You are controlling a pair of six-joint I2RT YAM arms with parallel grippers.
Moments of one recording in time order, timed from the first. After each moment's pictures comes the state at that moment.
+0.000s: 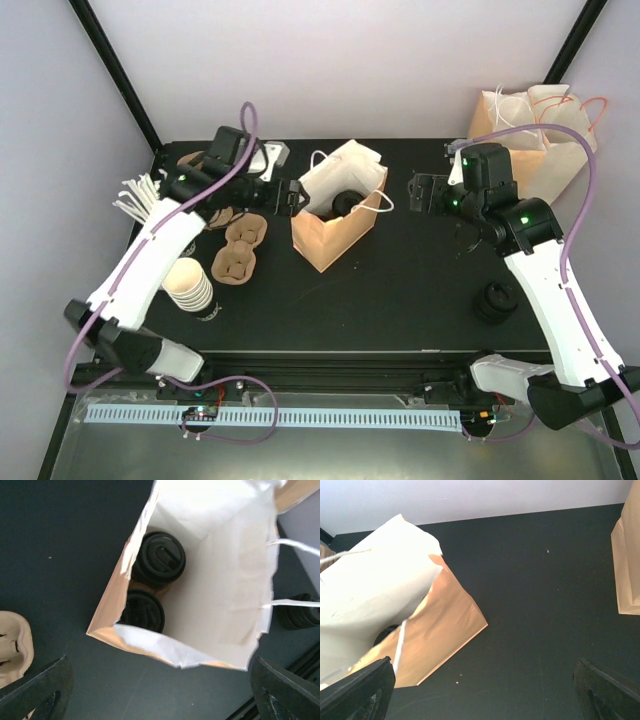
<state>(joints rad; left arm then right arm) -0.48 1.48 1.68 -1.04 0.25 -0.28 0.37 1.18 1.51 -0.97 0.05 0.33</state>
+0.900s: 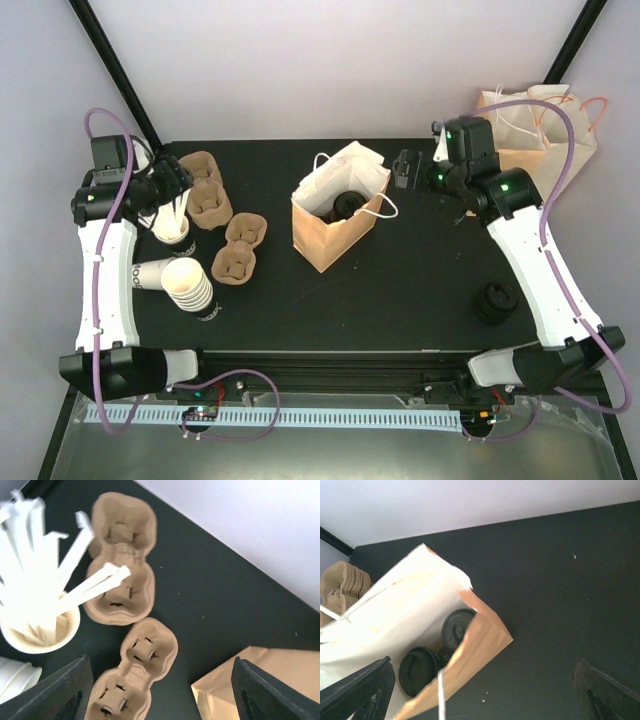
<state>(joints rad) 0.16 1.27 1.56 -1.01 0.21 -0.48 0.37 1.34 1.62 -0.94 -0.02 0.41</state>
